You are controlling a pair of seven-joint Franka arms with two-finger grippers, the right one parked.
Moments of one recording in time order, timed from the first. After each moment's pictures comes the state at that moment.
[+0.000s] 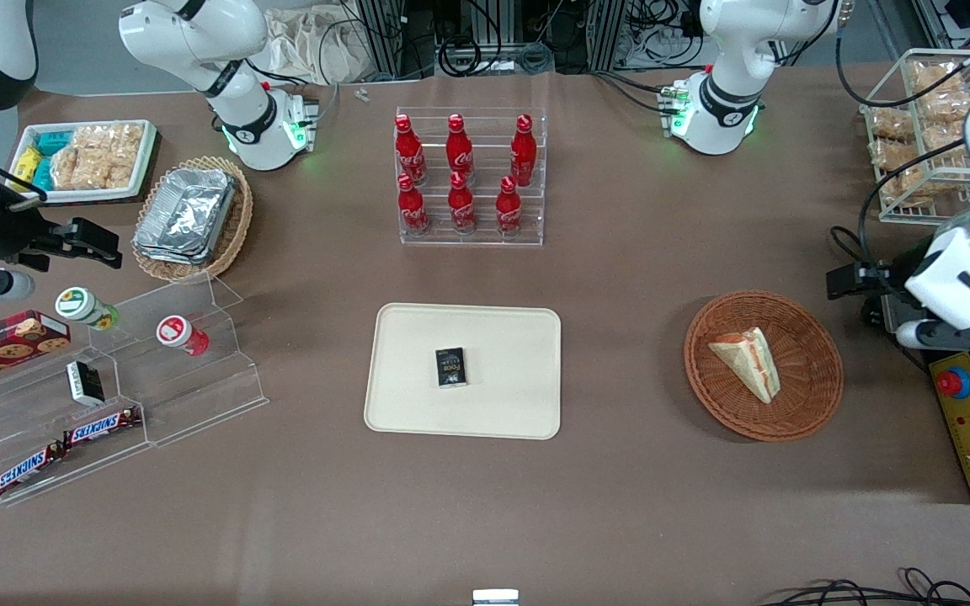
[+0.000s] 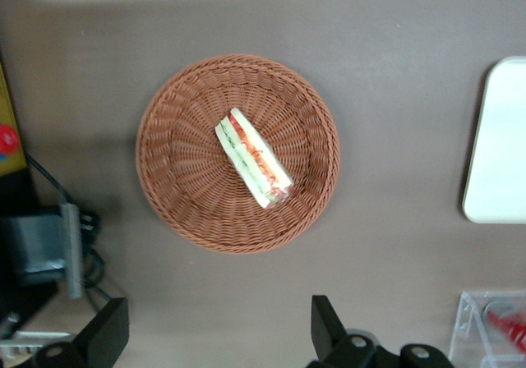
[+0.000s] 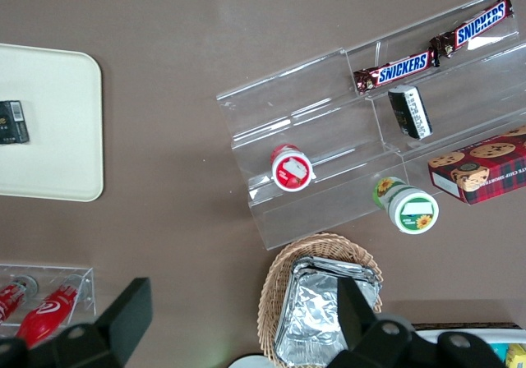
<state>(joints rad) -0.08 0.17 0.03 -1.58 -0.03 1.67 -0.05</state>
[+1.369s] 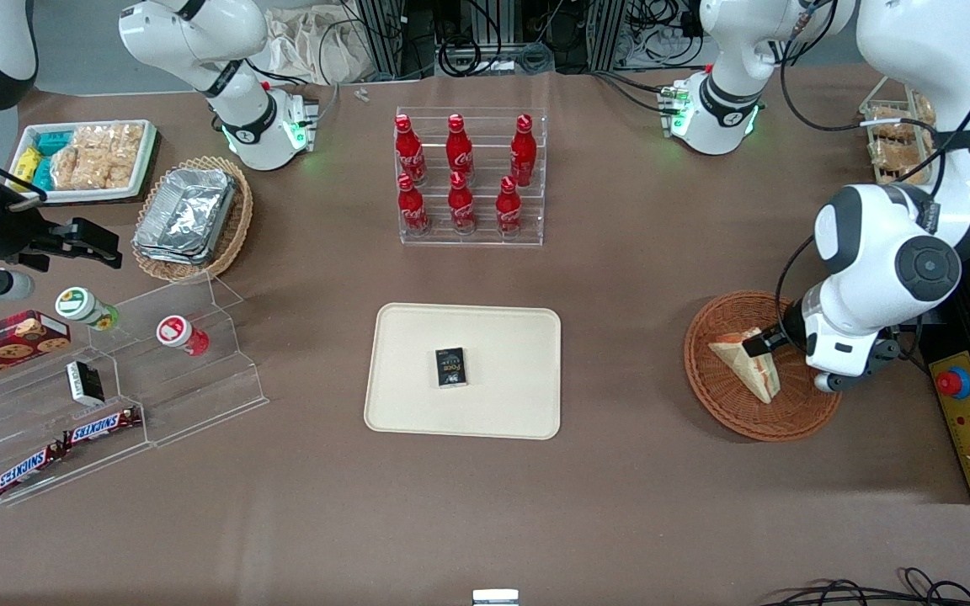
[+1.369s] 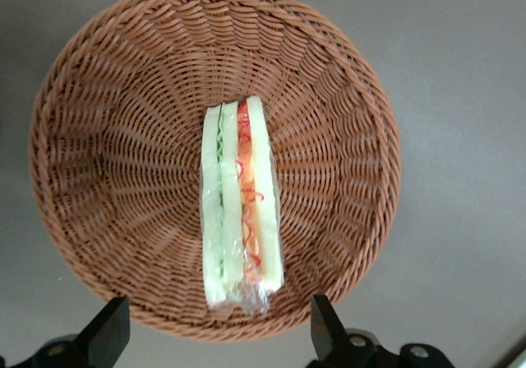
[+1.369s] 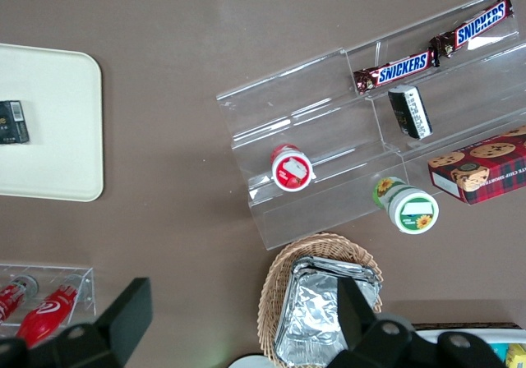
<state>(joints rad) -0.10 0.26 0.03 -2.00 -0.04 2.21 -0.57</state>
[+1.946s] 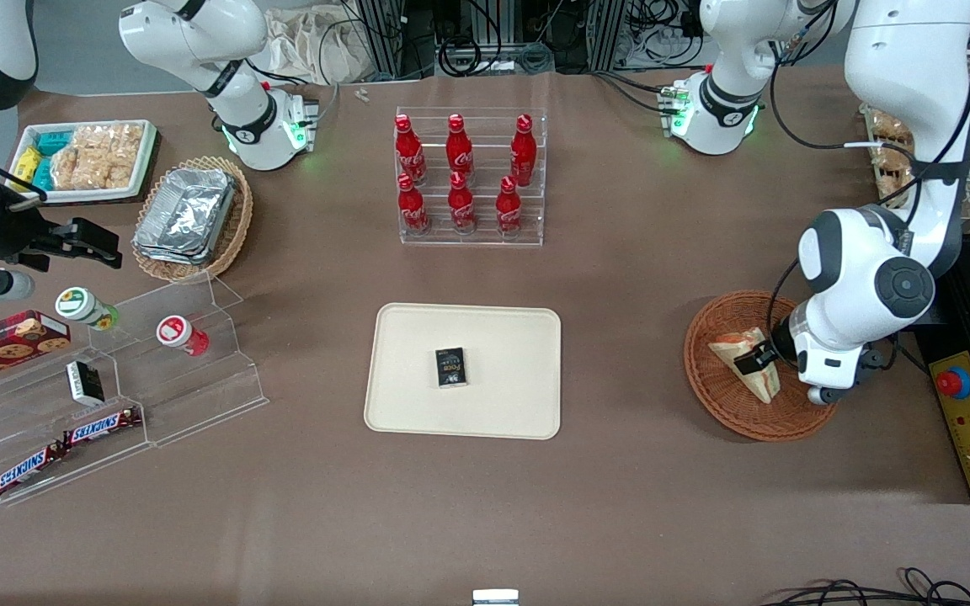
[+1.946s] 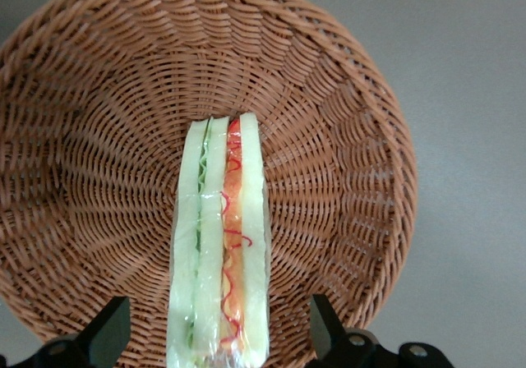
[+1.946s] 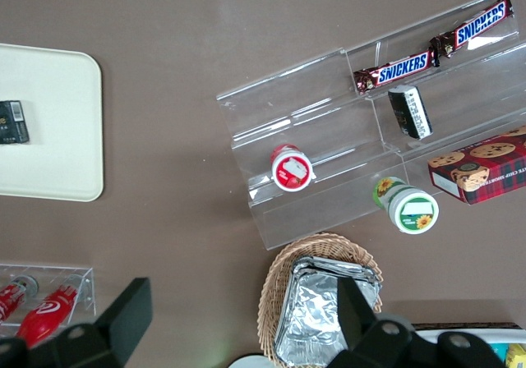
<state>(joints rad) -0.10 0.34 0.04 -2.03 -0.07 2.33 -0.61</state>
